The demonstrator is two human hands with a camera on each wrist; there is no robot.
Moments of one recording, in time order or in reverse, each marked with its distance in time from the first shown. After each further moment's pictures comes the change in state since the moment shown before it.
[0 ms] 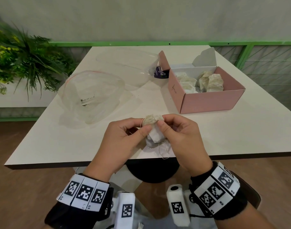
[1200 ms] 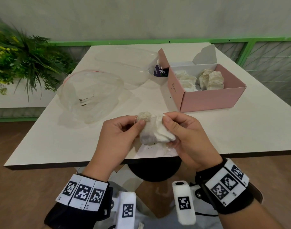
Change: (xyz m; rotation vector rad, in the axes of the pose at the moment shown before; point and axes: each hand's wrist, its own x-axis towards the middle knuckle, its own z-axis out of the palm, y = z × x) left_hand 0.004 0.000 0.001 -0.006 0.141 -0.066; right_hand 0.002 -0.015 -0.009 0.413 -0.151 0.241
